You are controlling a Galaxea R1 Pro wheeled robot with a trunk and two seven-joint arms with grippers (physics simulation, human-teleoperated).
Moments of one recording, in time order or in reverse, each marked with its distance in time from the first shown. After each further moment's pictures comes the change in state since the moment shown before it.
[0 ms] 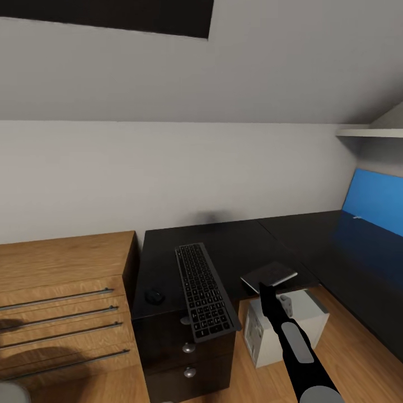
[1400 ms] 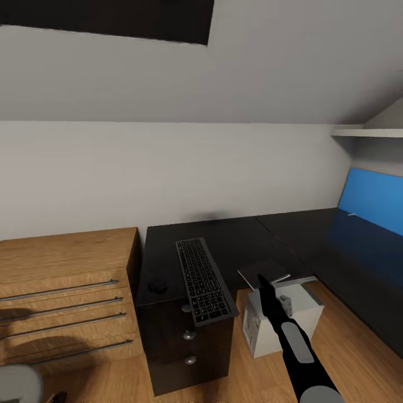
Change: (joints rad) left arm 0.000 0.000 0.000 0.003 0.002 0.001 -0.002; right arm 0.000 0.000 0.000 0.000 -0.001 0.001 -0.001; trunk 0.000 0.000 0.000
